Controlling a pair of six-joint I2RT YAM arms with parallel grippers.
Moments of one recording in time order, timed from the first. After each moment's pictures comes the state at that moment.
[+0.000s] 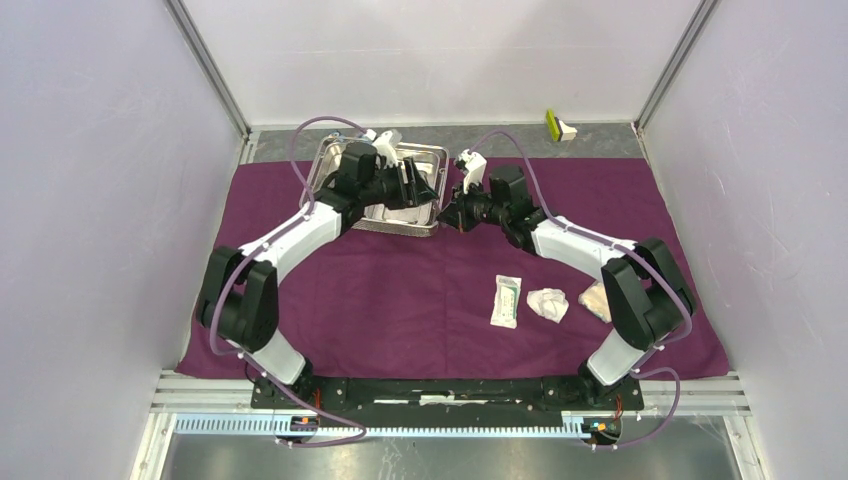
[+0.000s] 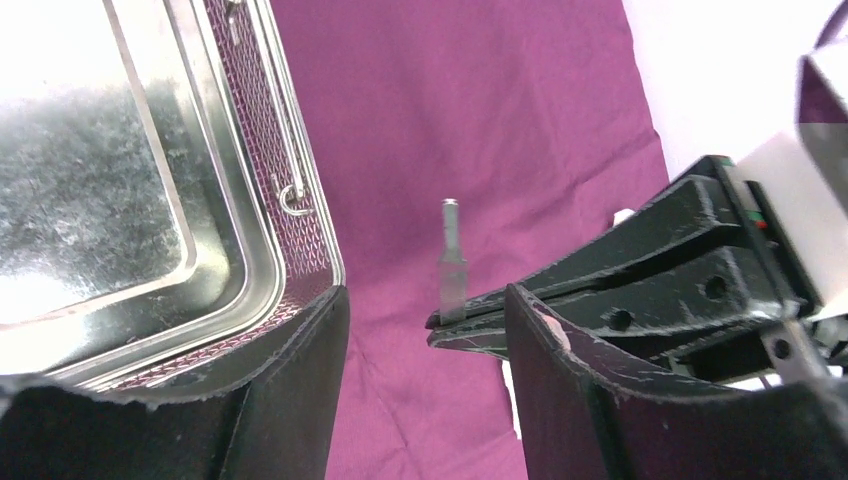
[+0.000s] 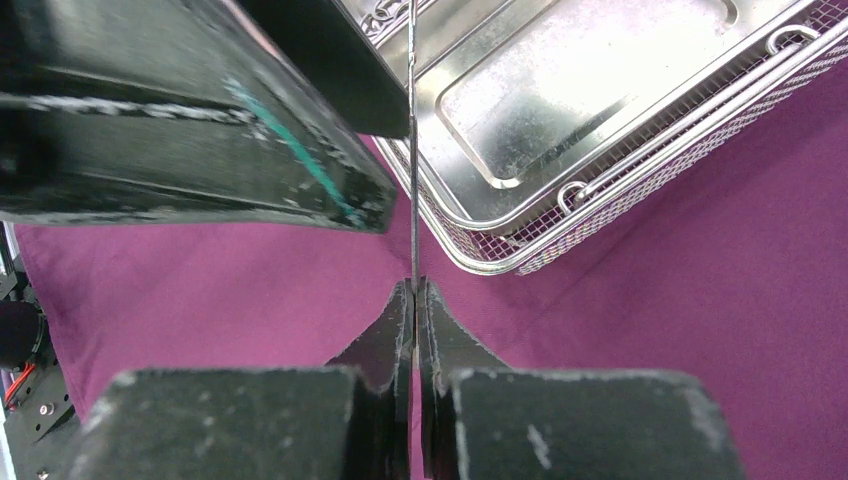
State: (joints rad) left arm -0.43 1.60 1.15 -0.03 0.42 -0.52; right arm 0.54 1.65 1.01 0.22 -0.44 0.18
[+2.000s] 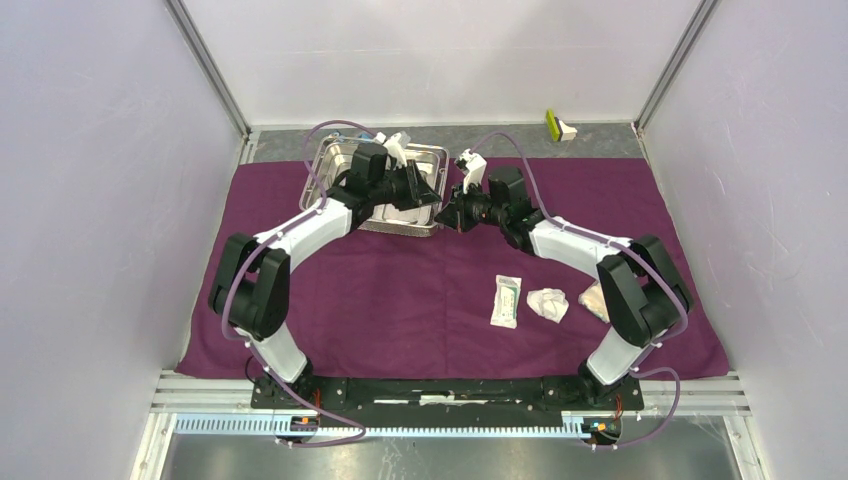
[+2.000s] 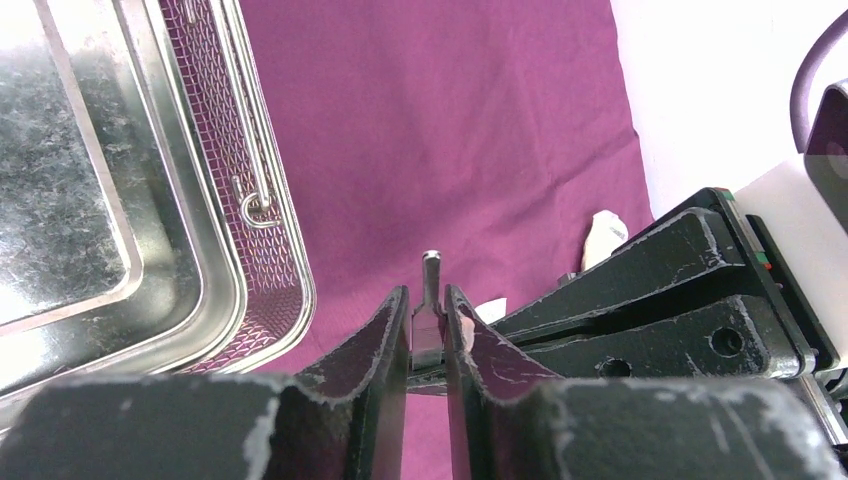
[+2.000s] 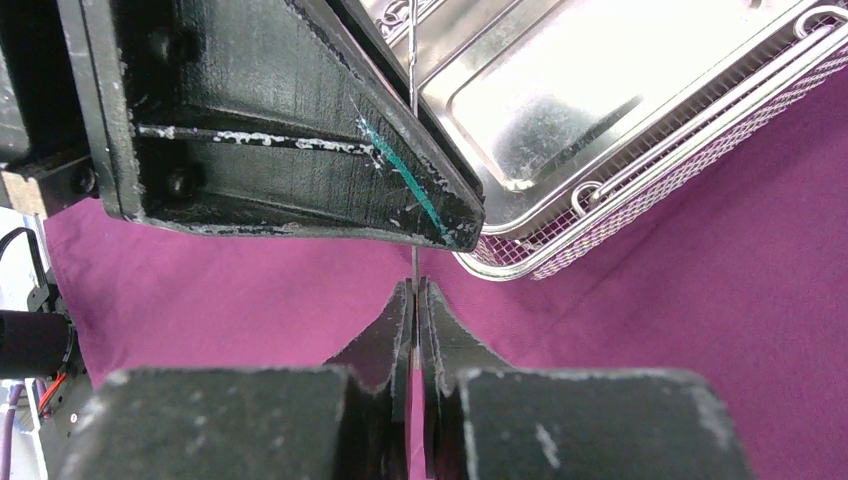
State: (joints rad) left arm -0.45 1.70 1.19 0.01 0.44 -0.61; right arm 0.54 1.67 1.00 0.26 -0.45 0.25
